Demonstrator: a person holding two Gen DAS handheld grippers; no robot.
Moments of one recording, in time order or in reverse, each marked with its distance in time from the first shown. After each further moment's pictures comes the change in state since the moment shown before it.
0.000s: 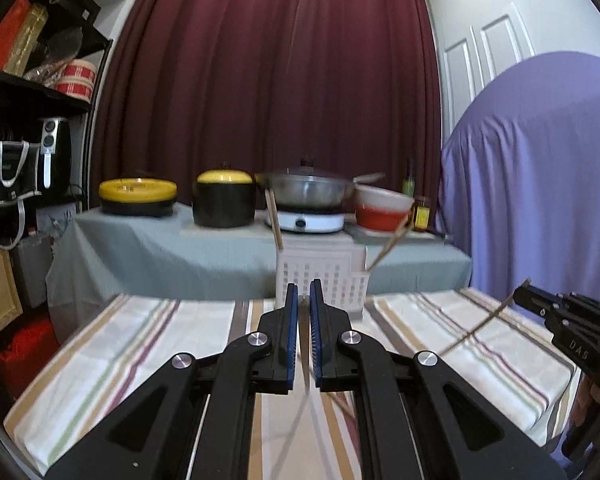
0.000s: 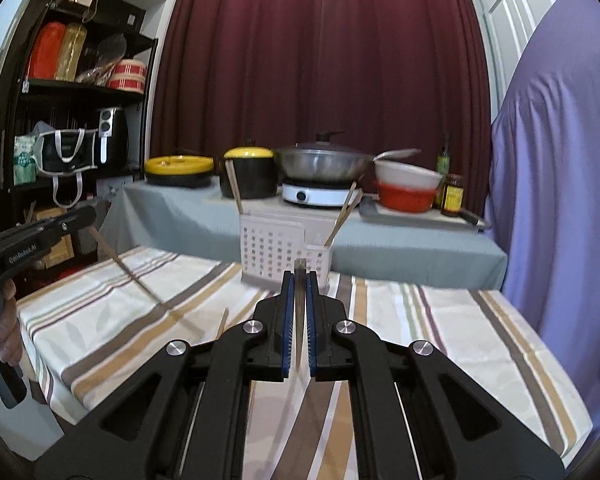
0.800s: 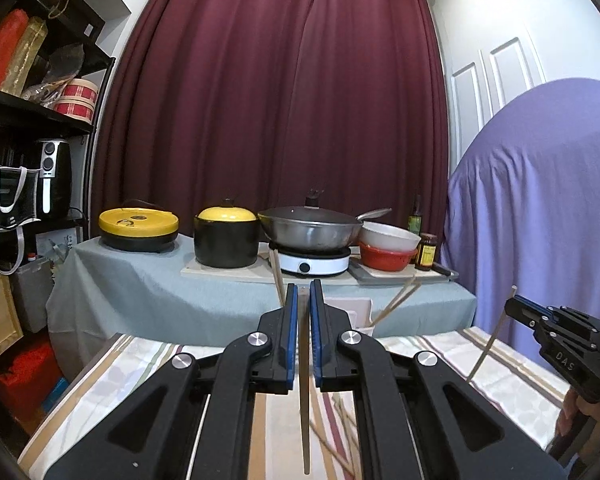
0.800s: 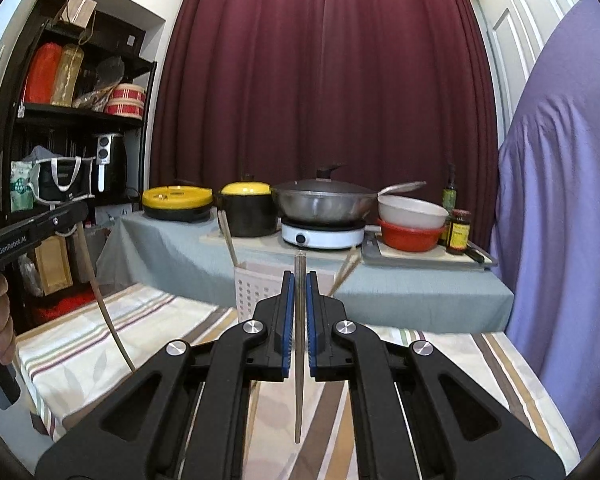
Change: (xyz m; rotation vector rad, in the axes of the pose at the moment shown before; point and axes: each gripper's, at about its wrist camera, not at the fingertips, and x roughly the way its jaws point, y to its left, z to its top) left arm 0.020 0.006 0.058 -0.024 -0.061 0.004; right arm 0.031 -0.015 0.063 0.003 -0.080 0.022
